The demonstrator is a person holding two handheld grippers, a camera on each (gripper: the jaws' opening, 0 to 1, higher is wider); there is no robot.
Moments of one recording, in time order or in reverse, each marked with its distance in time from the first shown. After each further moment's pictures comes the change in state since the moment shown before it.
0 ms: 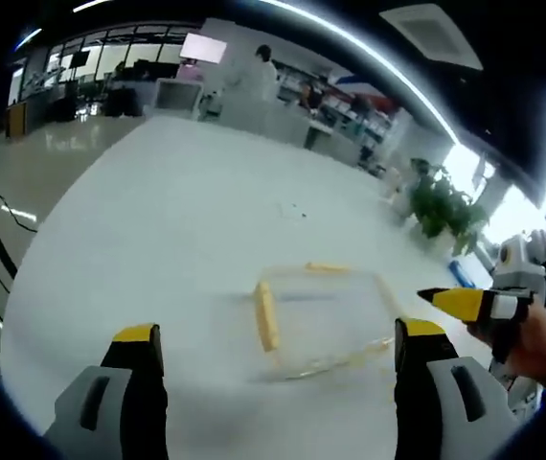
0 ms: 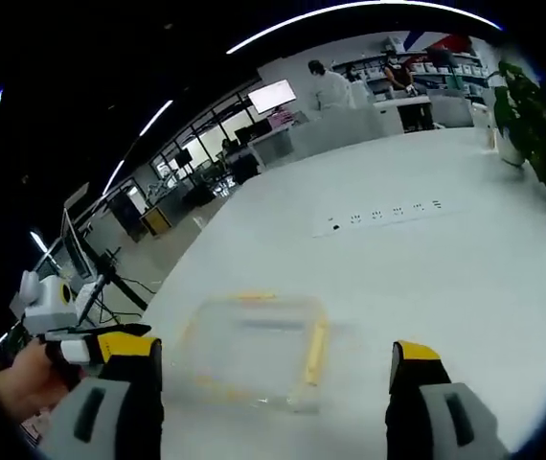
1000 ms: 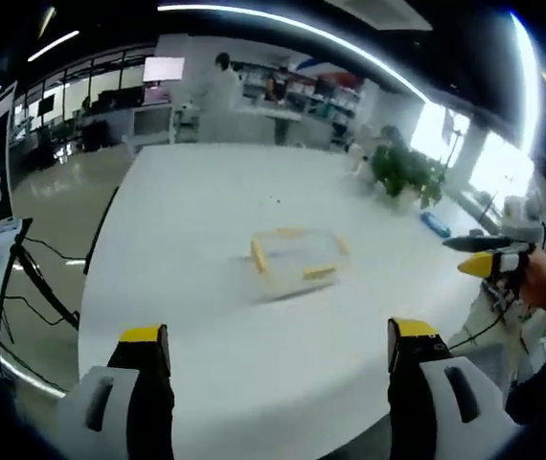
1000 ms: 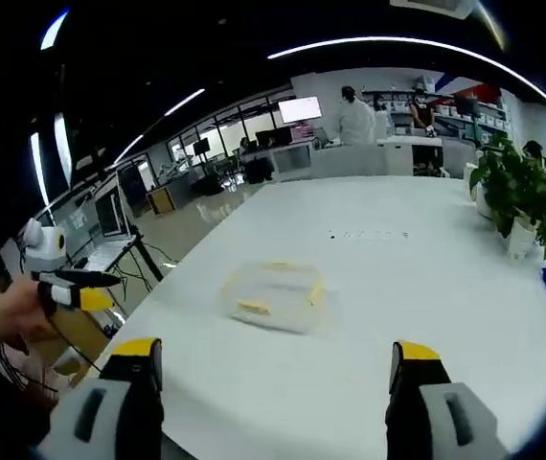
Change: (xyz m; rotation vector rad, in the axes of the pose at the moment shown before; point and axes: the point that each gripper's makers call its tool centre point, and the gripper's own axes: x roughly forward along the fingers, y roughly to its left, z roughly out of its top) left arm -0.171 -0.015 -0.032 0.186 0.020 -0.024; right arm -0.172 0.040 -0.048 -0.195 -0.012 -0.044
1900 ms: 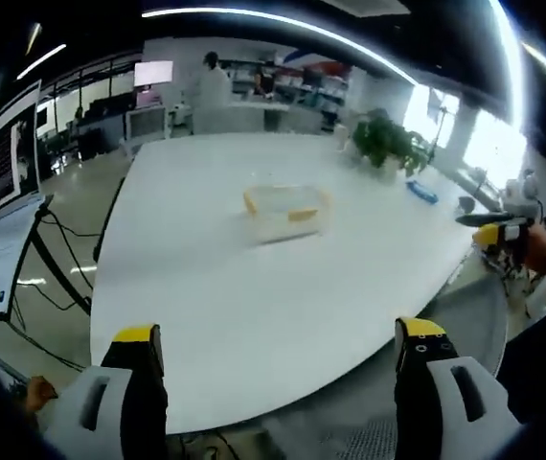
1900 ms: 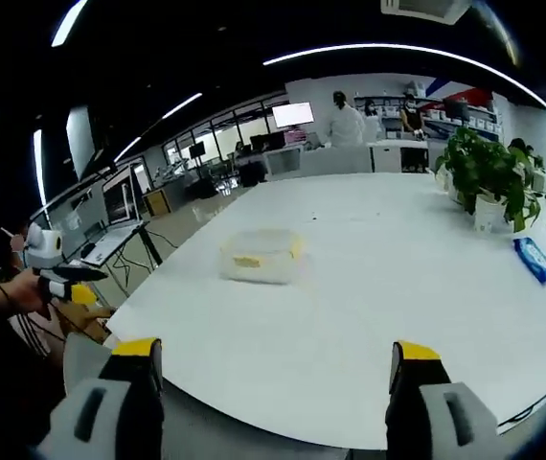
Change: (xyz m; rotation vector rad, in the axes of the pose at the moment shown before) left arm -0.058 -0.012 -0.085 0.077 0.046 0.002; right arm -0.082 -0.014 -0.074 0.000 -0.030 -0.013
